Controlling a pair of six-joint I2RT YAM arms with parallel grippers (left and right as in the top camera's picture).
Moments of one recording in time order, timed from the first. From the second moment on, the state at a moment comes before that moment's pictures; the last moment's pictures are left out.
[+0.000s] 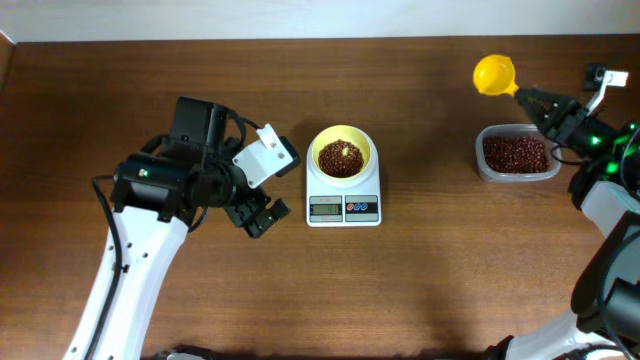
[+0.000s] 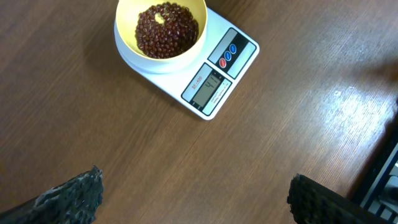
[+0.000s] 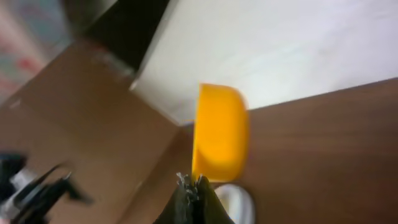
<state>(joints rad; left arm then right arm) -0.22 1.35 1.40 -1.19 0.36 0.67 -0.48 1.85 1.01 0.92 -1.33 0.91</state>
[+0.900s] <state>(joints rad) -0.22 1.35 1.40 -1.19 0.36 0.67 -0.48 1.45 1.25 -0.66 -0.71 0.06</state>
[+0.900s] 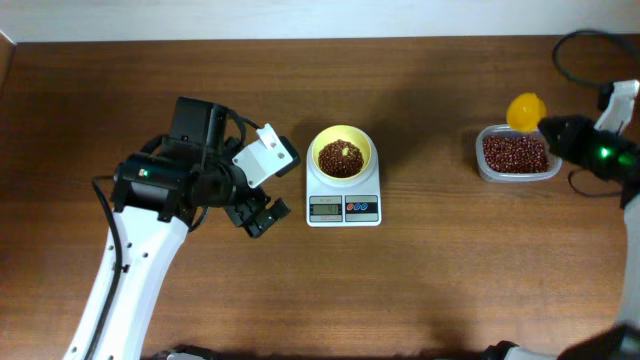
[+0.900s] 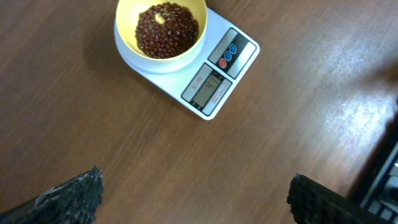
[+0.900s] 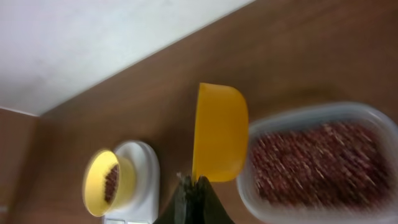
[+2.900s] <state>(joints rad) -0.22 1.35 1.40 -1.19 0.36 0.67 -0.53 1.68 1.24 -0.73 -0.65 -0.18</state>
